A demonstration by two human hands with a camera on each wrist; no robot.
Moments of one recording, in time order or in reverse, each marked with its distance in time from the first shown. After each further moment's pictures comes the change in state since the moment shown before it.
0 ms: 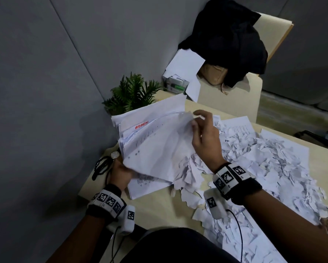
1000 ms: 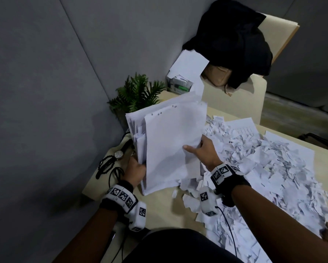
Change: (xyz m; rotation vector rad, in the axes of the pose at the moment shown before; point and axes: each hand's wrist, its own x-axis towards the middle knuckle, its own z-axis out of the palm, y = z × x) left_hand 0.003 0.005 0.030 0.050 -0.025 -0.059; right_hand -0.024 0.075 0.029 0.226 -0.284 0.685
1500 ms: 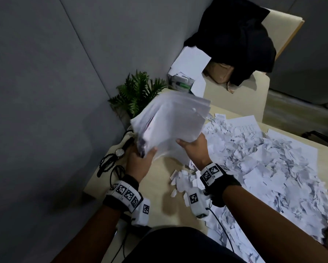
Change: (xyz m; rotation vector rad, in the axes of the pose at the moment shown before) left_hand -0.020 0.040 0.007 -0.003 0.165 0.055; right_hand -0.007 -0.026 0.036 0.108 0.162 -0.029
